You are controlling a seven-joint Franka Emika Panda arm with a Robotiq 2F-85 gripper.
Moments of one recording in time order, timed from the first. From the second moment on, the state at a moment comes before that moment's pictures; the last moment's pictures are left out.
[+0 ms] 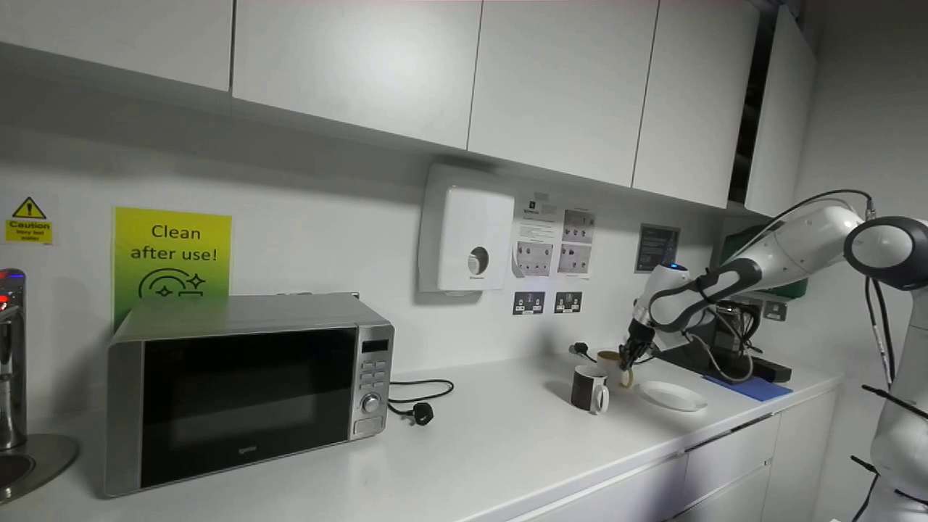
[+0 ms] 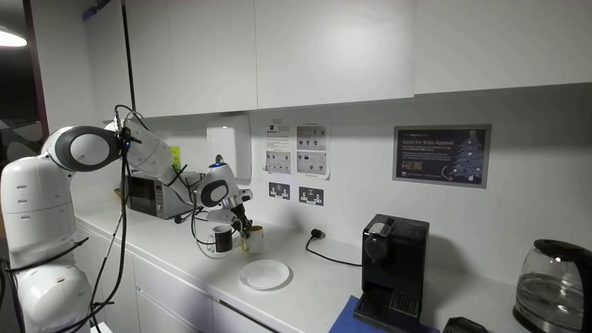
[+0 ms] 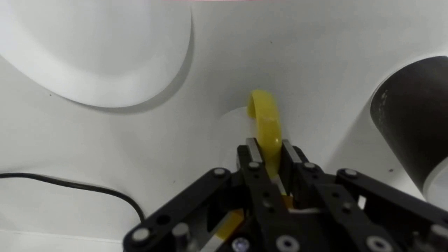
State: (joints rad) arm 0.00 -0.01 -0.03 -2.29 -0.08 2.63 -0.05
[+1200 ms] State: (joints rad) arm -0.01 -0.34 -0.04 -2.52 -0.20 2.63 -0.20
